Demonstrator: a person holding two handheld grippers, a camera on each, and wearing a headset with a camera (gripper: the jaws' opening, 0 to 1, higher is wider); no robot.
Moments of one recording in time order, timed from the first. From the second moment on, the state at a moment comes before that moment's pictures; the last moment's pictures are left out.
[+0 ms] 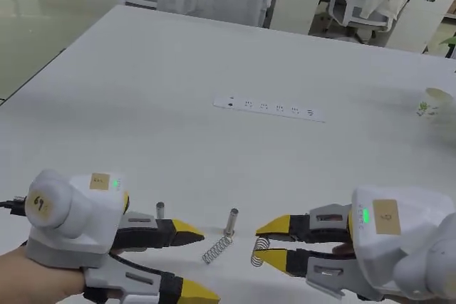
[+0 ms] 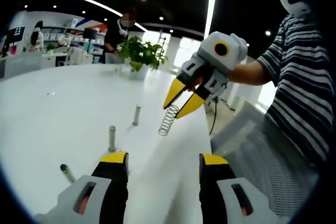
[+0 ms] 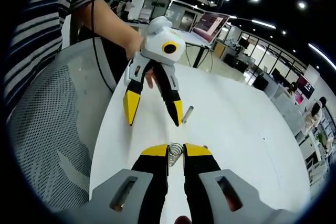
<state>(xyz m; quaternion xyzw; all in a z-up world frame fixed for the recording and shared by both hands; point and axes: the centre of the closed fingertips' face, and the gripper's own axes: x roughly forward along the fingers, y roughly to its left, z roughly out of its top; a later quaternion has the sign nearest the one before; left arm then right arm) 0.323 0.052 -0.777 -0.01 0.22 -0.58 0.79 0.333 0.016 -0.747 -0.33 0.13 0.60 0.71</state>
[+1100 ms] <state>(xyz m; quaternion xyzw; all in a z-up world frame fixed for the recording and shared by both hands) 0.330 0.129 -0.777 -0.01 0.21 -0.48 0.85 0.340 0.004 -0.751 -0.33 0.14 0.58 0.73</state>
